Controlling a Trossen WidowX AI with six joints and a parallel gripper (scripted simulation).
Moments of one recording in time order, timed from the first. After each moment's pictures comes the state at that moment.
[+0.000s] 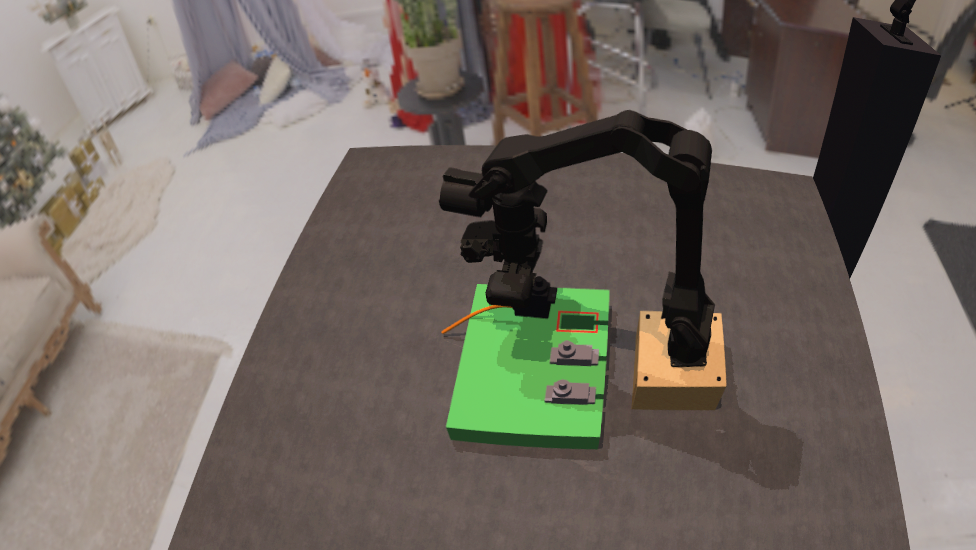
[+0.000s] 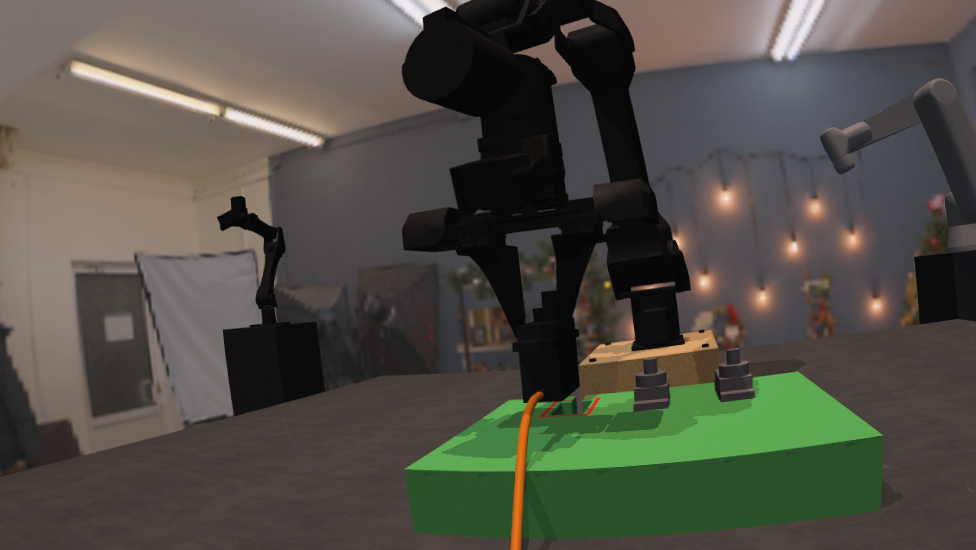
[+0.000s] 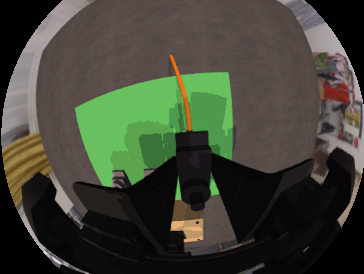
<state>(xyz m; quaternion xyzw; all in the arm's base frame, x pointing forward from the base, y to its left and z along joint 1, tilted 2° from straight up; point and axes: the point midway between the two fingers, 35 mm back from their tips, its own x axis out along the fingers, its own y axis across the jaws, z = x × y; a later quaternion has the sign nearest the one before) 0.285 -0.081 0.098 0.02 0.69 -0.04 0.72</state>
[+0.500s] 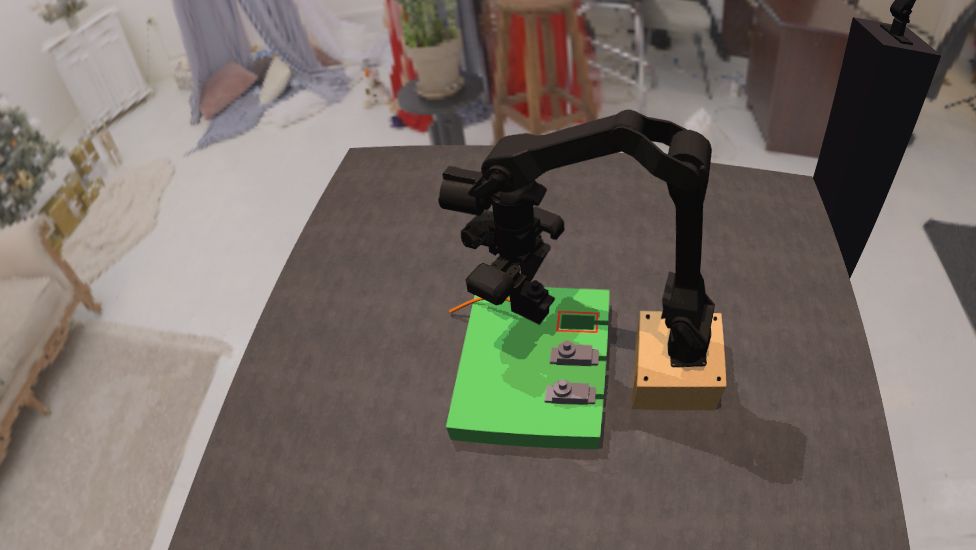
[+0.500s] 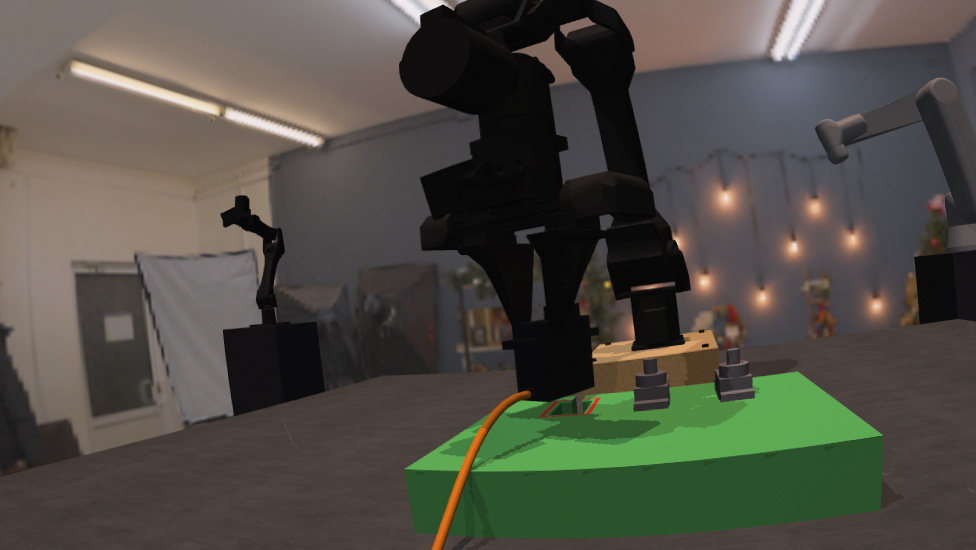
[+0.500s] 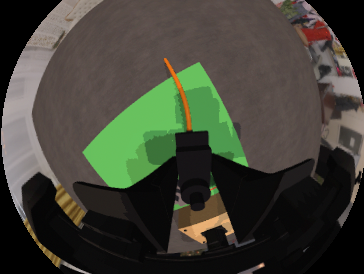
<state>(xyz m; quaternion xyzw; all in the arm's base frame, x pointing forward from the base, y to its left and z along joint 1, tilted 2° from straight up) 0.287 -0.082 0.099 0.16 0.66 -0.18 0.71</state>
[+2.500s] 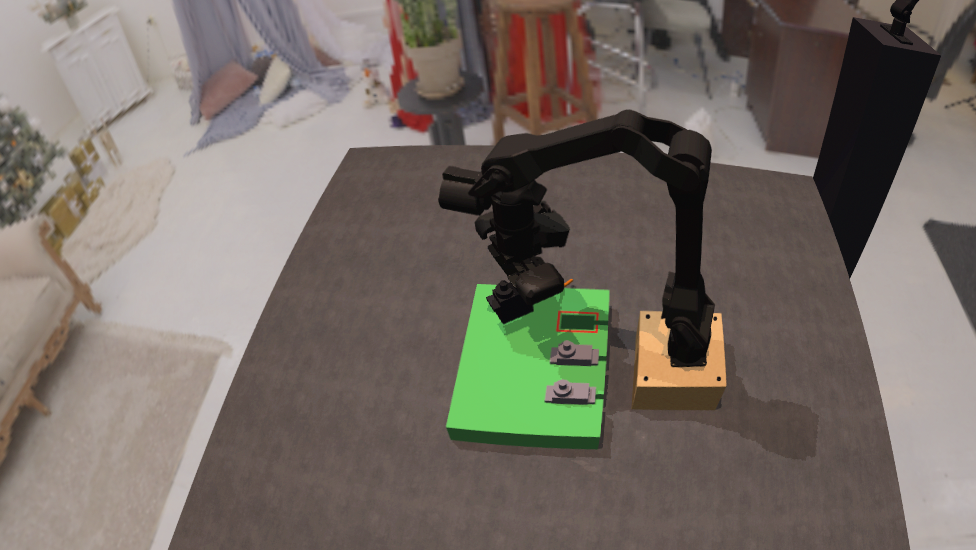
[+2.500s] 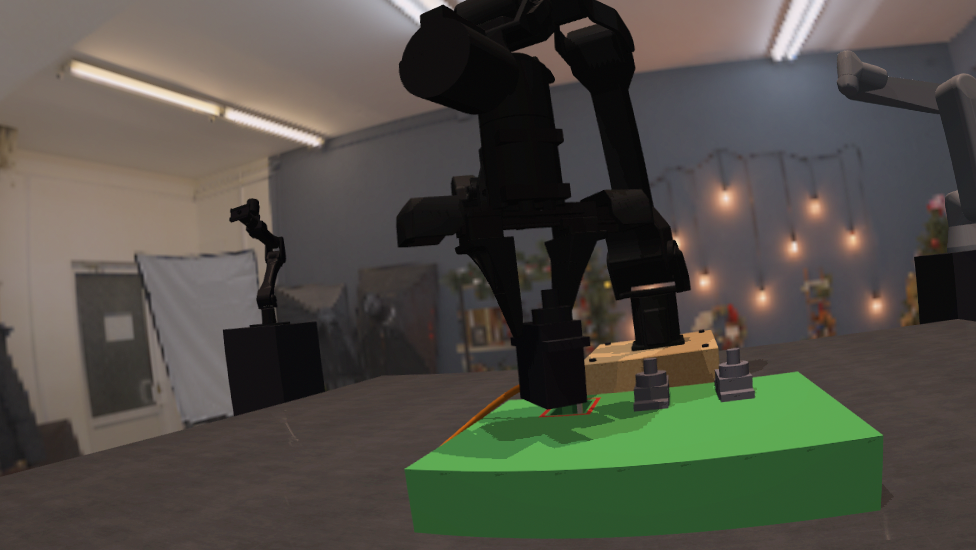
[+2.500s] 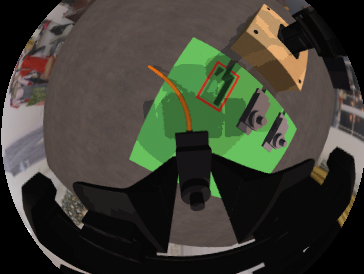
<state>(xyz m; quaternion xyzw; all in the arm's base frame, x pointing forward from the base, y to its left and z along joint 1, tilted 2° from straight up) 0.287 -0.082 0.099 0.69 0.18 -0.66 0.21</state>
